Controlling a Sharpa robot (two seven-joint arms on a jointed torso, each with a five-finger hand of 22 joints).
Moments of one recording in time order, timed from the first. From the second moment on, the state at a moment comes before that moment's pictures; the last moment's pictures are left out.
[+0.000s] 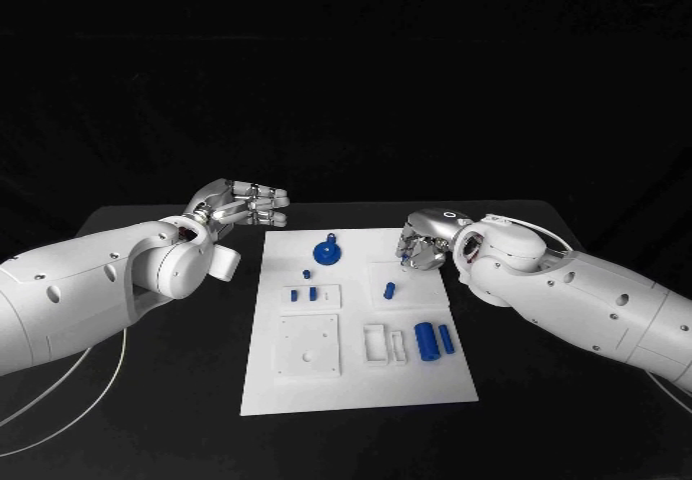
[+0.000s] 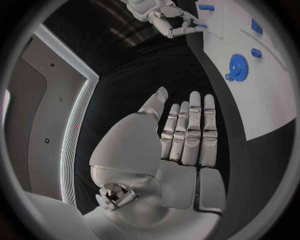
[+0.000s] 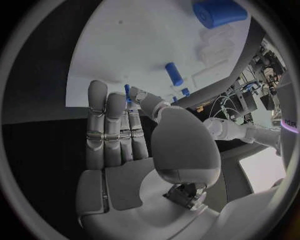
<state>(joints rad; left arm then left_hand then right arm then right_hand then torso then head) 1.35 -0.71 -0.12 1.22 -0.17 -0.19 0.30 1.36 0.01 0.04 -0.11 0.17 1.04 0.14 0.07 0.06 1.08 0.13 0.07 0.06 1.27 0.08 0.08 0.08 0.02 1.06 0.07 0.08 0.28 1.00 -0.75 0.34 1.38 -1.80 -0.07 -0.16 1.30 -0.14 0.62 -0.20 0.17 1.29 0.08 0.06 0.07 1.36 0.02 0.05 0.06 1.45 -0.06 0.75 0.76 0.11 1.41 -0.09 0.57 0.80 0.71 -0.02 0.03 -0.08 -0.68</state>
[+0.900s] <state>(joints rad) 1.33 -0.64 -0.12 1.14 -0.15 -0.19 0.30 1.37 0.01 0.03 -0.11 0.16 1.04 0.14 0.07 0.06 1.08 0.13 0.07 0.06 1.27 0.08 0.08 0.08 0.02 1.06 0.07 0.08 0.26 0.97 -0.71 0.37 1.51 -1.67 -0.09 -0.15 1.29 -0.14 0.62 -0.20 0.18 1.29 0.08 0.06 0.07 1.36 0.02 0.06 0.06 1.45 -0.06 0.75 0.75 0.11 1.41 -0.09 0.54 0.84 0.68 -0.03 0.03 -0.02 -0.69</state>
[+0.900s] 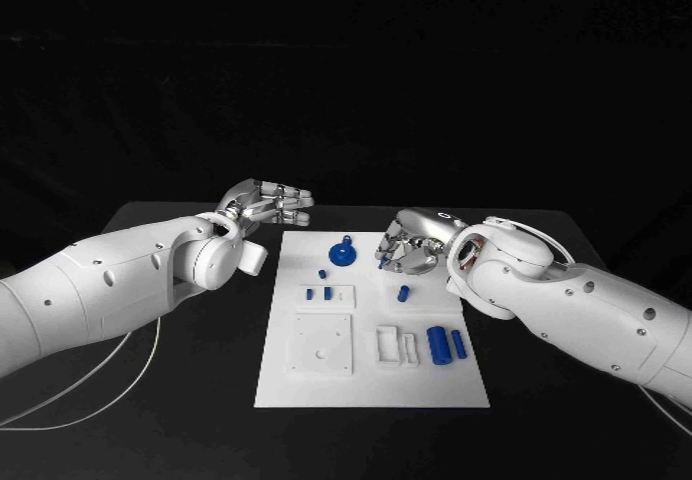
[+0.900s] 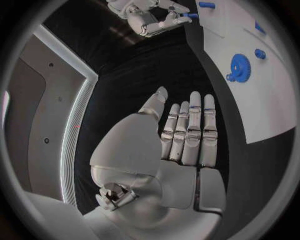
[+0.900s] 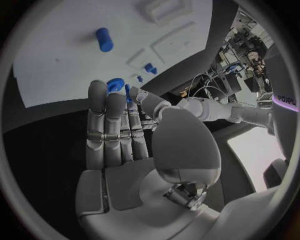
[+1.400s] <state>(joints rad) 1.30 -0.58 -0.13 1.04 -0.16 -0.20 0.32 1.37 0.02 0.01 -0.10 0.13 1.04 0.14 0.07 0.06 1.08 0.13 0.07 0.06 1.26 0.09 0.07 0.08 0.02 1.06 0.07 0.08 0.24 0.95 -0.65 0.27 1.53 -1.71 -0.09 -0.15 1.29 -0.14 0.61 -0.21 0.18 1.29 0.08 0.06 0.07 1.36 0.02 0.06 0.06 1.45 -0.06 0.76 0.75 0.11 1.42 -0.09 0.53 0.88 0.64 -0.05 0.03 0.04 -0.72</state>
